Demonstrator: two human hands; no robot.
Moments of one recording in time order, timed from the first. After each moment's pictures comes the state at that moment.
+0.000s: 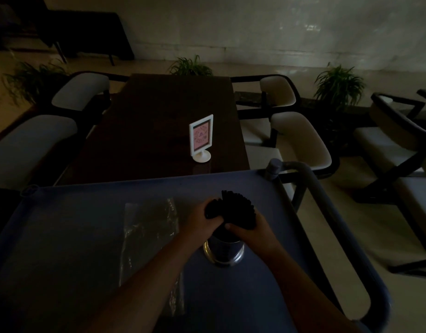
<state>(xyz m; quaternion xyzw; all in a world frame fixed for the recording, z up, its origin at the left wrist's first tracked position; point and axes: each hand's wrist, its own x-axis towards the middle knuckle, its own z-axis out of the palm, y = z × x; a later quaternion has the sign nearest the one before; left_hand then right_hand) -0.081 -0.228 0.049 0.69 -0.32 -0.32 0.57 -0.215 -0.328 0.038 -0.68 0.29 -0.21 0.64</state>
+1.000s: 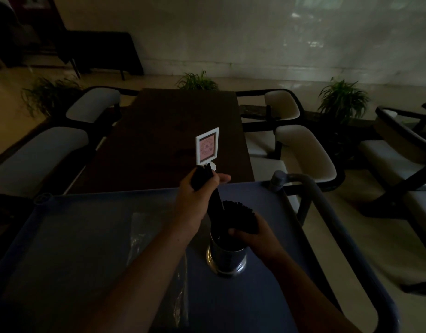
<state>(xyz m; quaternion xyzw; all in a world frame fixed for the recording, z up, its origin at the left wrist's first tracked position) -0.072 -0.223 0.149 0.62 -0.25 -0.26 0.70 -0.208 -0.334 0.049 -0.67 0.27 -0.19 0.67</state>
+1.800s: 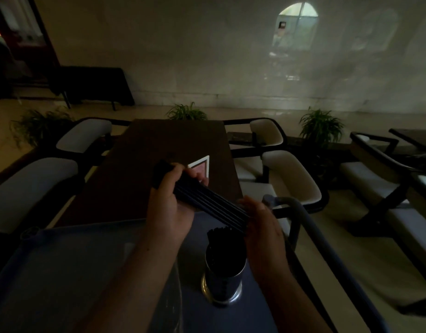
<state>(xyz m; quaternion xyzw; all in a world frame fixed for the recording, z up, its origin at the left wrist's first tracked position) -0.059 -0.206 0.221 0.31 -0.16 -0.34 0.88 -0.201 -0.297 0.148 -0.51 0.26 -0.39 0.72</state>
